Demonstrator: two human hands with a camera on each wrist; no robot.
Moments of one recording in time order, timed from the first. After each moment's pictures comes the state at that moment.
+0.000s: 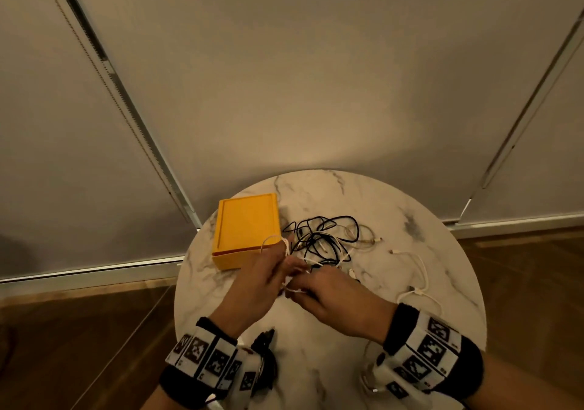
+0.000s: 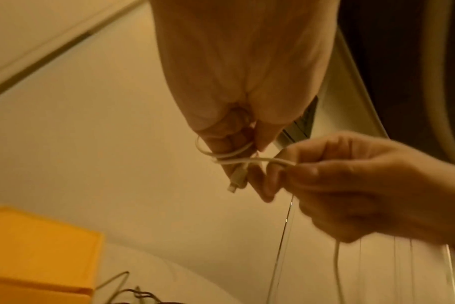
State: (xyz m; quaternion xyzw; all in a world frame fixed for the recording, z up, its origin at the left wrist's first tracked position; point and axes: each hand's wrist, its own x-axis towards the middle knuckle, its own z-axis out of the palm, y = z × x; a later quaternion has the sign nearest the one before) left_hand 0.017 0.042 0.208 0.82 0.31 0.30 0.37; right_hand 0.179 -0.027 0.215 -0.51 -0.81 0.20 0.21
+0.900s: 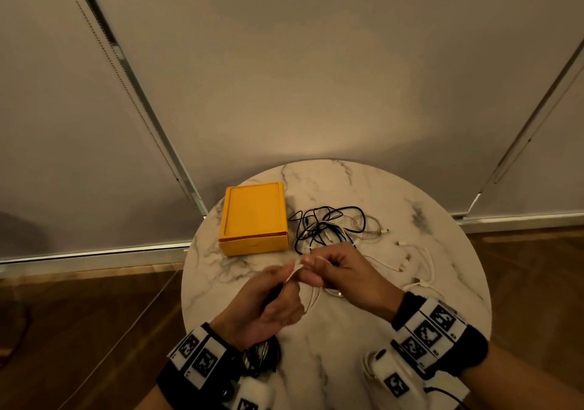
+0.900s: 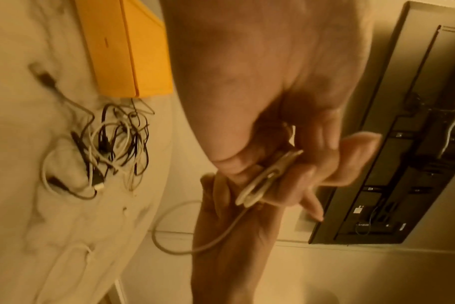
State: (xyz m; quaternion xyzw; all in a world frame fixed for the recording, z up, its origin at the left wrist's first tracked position) left_hand 0.006 0.006 0.211 0.39 0.10 0.20 0.89; right_hand 0.184 -0.027 0.216 -0.42 -0.62 0.47 0.46
